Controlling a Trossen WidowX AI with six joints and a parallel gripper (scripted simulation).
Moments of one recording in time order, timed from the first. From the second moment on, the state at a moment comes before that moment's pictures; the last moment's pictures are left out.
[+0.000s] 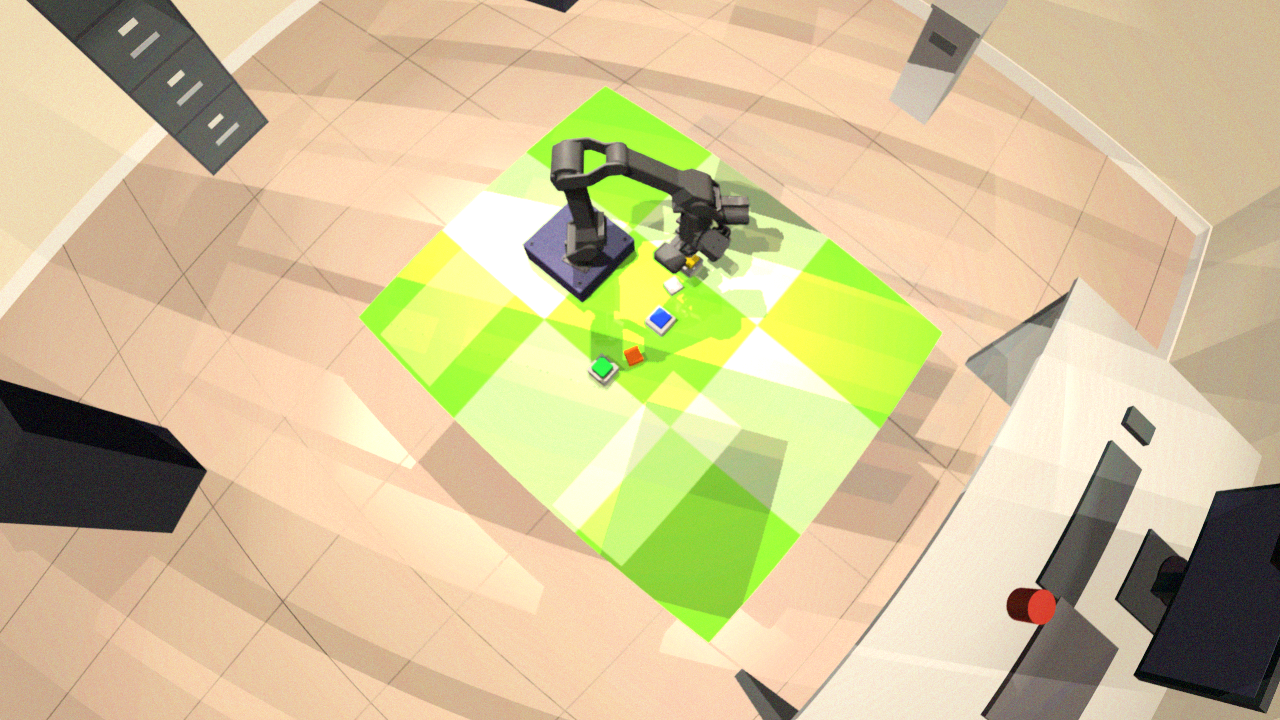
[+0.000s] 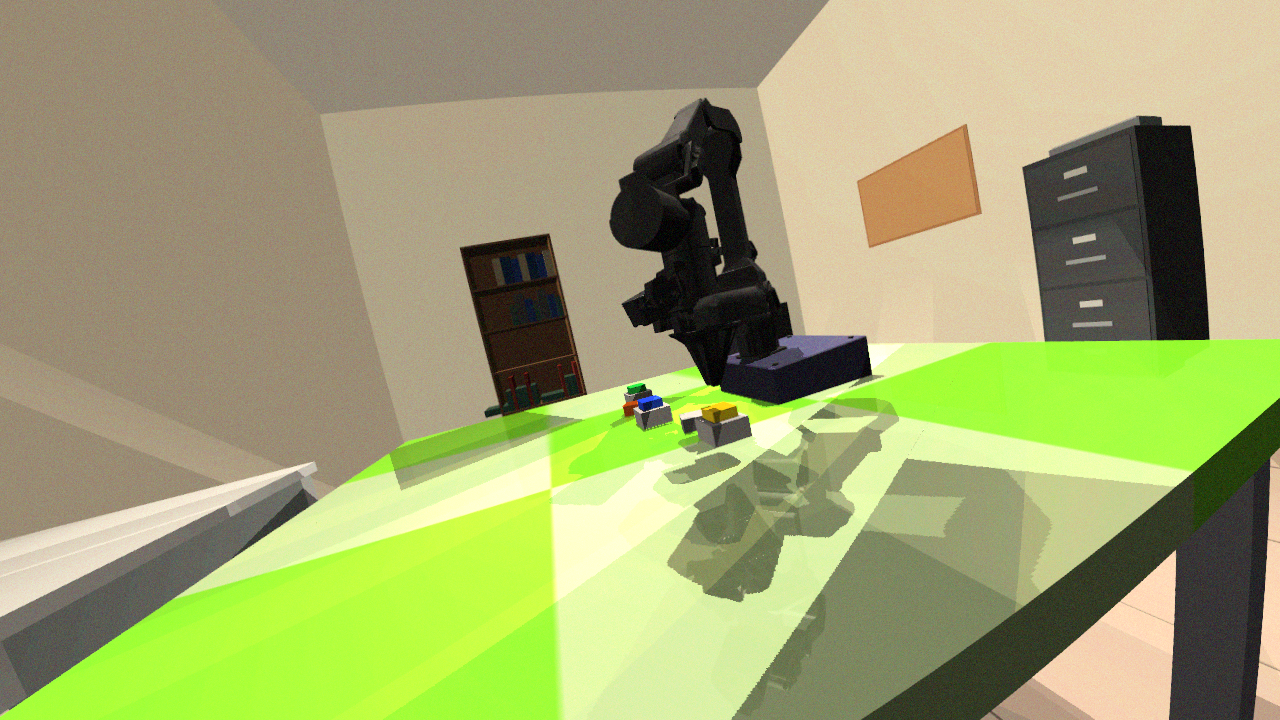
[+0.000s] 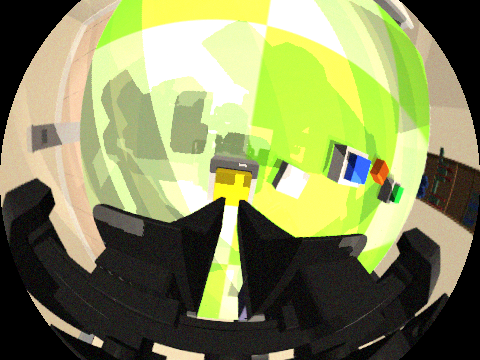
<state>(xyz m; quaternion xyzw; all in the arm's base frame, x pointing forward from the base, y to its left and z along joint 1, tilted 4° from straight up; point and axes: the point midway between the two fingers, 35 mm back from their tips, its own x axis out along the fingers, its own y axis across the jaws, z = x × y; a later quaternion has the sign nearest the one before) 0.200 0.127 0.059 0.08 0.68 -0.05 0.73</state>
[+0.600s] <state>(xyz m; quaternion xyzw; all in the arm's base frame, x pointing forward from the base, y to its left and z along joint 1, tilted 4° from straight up) 0.203 0.129 0.043 0.08 0.67 -0.05 0.73</state>
